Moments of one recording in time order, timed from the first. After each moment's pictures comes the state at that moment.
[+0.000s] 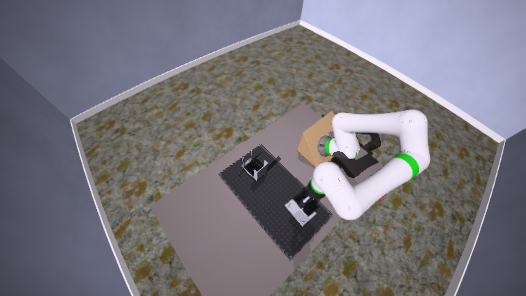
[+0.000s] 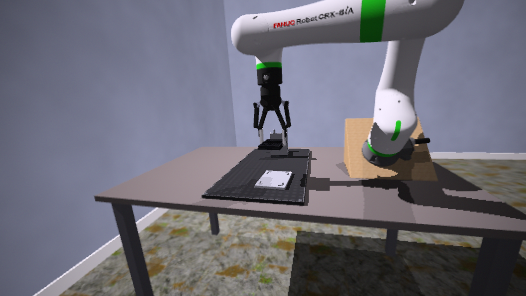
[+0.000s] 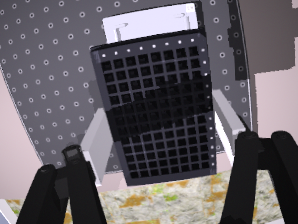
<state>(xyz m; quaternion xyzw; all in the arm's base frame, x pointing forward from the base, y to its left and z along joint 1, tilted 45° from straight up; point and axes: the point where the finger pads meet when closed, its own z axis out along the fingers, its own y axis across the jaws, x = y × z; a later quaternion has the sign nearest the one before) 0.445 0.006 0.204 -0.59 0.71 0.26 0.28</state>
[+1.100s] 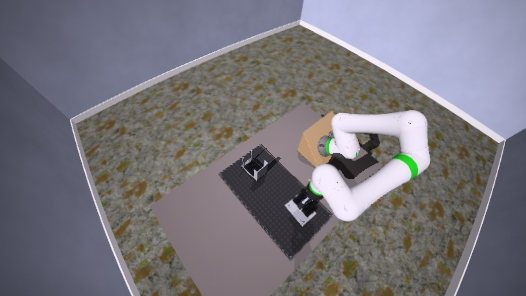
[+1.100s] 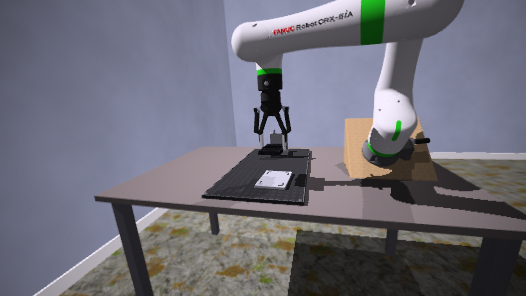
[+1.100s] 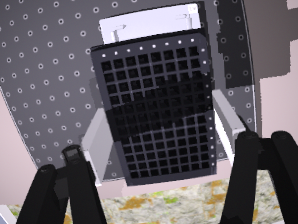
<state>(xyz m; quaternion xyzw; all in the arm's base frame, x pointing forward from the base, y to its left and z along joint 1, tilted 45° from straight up) 0.447 0.019 0.189 -0.59 0.71 0.26 0.28</state>
